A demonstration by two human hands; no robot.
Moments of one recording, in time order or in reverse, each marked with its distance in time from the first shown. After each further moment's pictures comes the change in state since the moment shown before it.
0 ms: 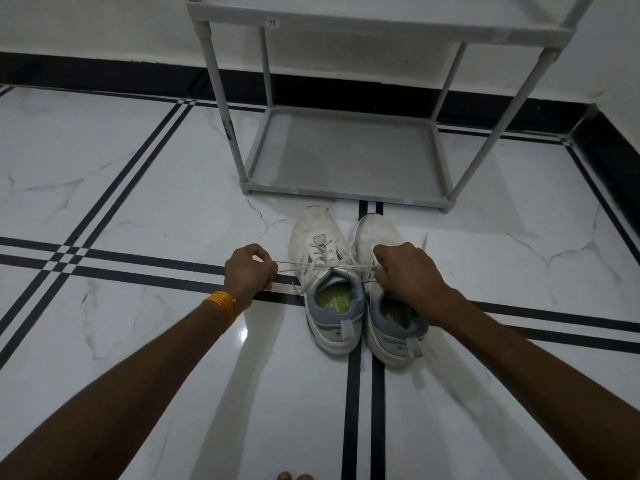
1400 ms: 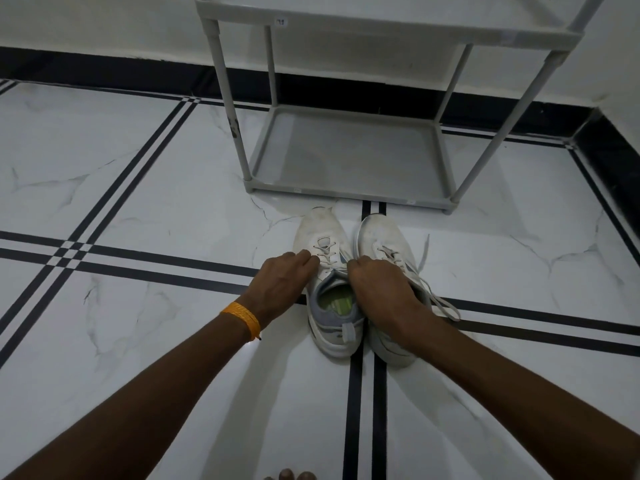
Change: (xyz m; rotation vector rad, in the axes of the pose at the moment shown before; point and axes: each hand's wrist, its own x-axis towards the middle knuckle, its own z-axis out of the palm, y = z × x) left_hand -0.023 0.002 0.018 1.091 -0.136 1.063; right_hand -0.018 -0.060 -0.003 -0.197 -0.076 -0.138
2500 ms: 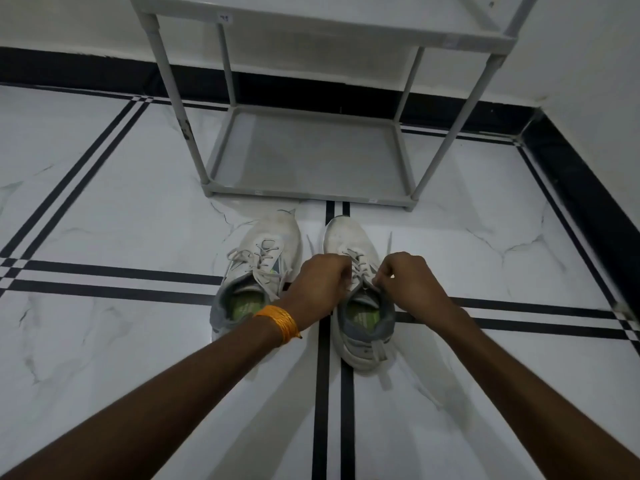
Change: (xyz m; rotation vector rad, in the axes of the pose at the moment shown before) left_hand 0.062 0.095 -0.023 -0.559 -0.075 -0.164; right_hand -0.031 0.076 -0.012 0.563 -0.011 0.519
